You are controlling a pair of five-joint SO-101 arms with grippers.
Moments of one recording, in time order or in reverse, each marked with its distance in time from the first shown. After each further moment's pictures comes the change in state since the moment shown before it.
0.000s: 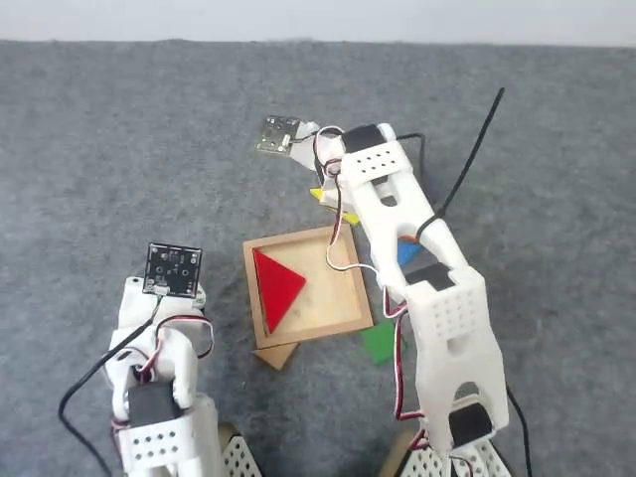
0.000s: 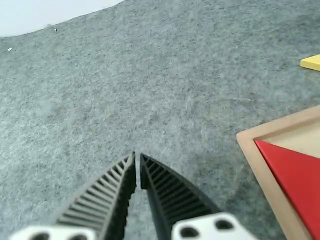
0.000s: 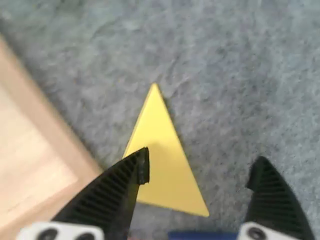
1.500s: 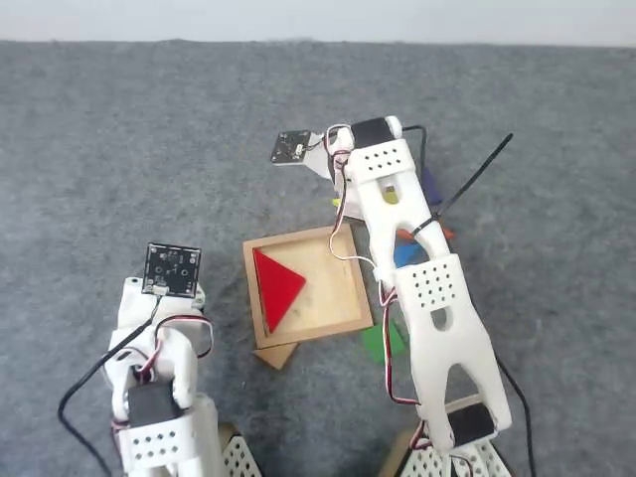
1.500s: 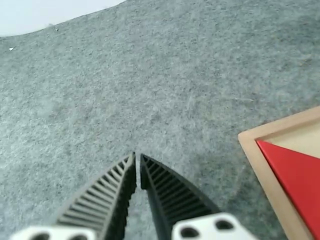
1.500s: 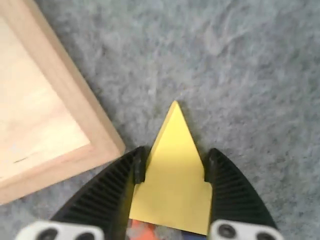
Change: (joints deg) left arm -0.3 0.0 0.0 0.0 0.0; right arm 3.2 24.6 -37.5 29.5 7.9
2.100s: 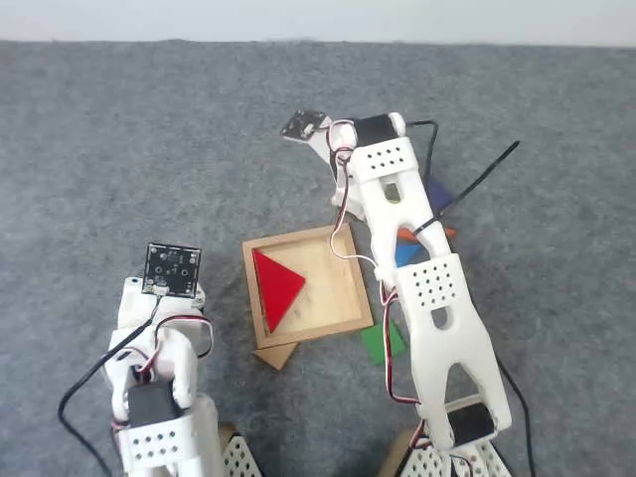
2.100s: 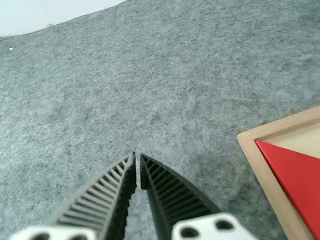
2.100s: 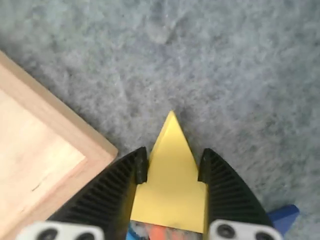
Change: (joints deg) left arm 0.0 0.0 0.0 0.0 0.0; right arm 0.3 0.2 -4.5 1.2 -17.5
